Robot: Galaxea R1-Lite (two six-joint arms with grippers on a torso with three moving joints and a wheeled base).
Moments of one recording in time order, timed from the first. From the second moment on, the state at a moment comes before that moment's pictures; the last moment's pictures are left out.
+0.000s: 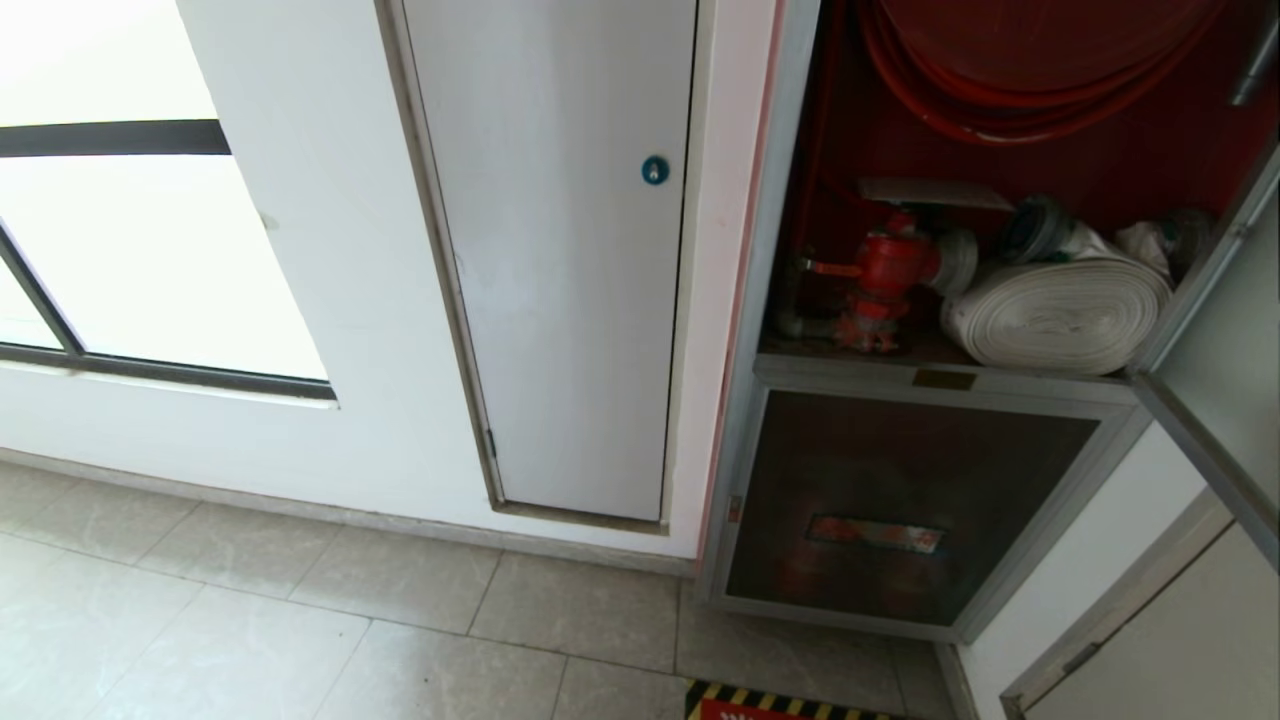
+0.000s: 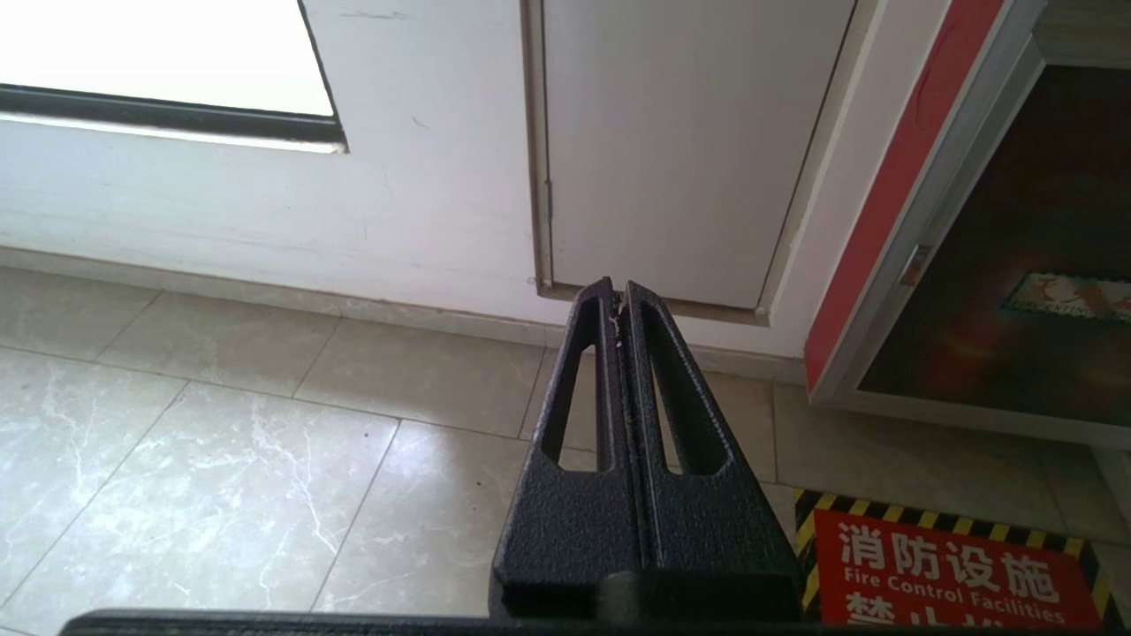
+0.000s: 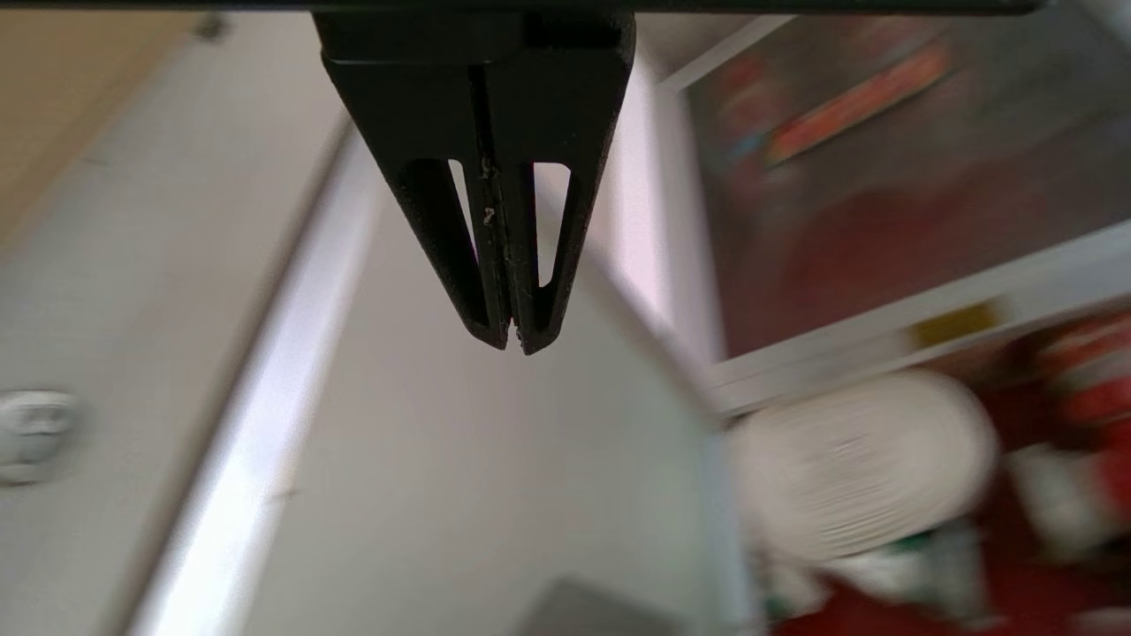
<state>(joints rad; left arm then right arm) 0.01 0.00 0.00 -0.01 -0.01 -0.02 -0.58 0.59 -0.32 -0.41 -0.30 -0.01</state>
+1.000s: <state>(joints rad) 0.01 0.00 0.00 -0.01 -0.01 -0.02 -1.02 0.89 -0.45 -0.53 -0.31 0.11</state>
